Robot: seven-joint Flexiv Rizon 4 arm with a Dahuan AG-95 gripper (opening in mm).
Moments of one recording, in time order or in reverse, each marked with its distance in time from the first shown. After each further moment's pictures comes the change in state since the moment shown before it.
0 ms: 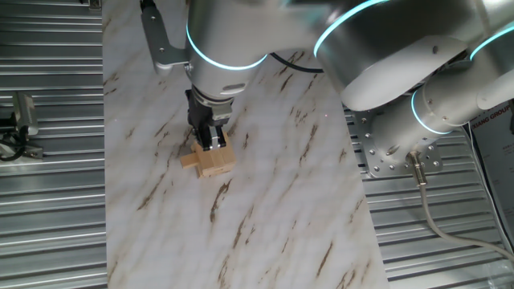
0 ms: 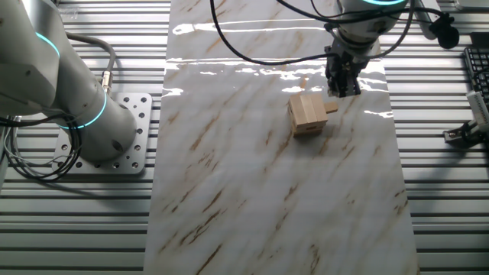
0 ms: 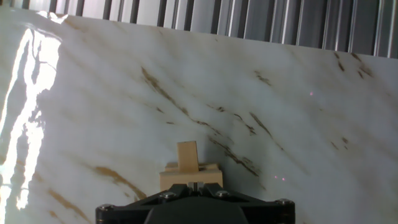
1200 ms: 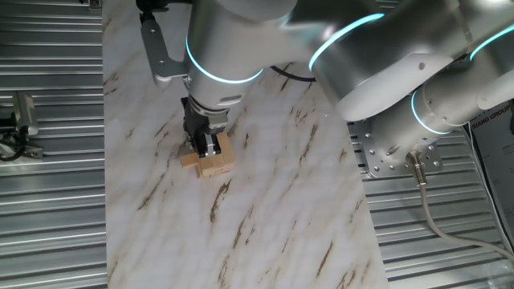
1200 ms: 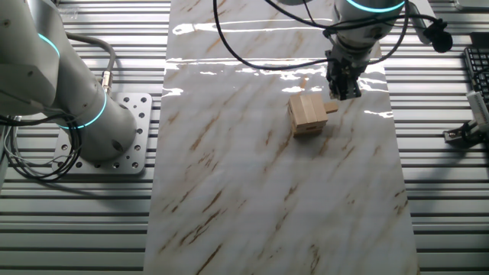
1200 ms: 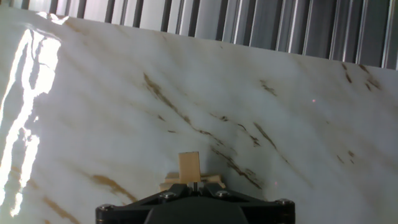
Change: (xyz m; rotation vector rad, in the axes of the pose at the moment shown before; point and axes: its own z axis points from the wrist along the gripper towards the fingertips) arm -0.011 0.003 0.020 0.006 -0.032 -0.003
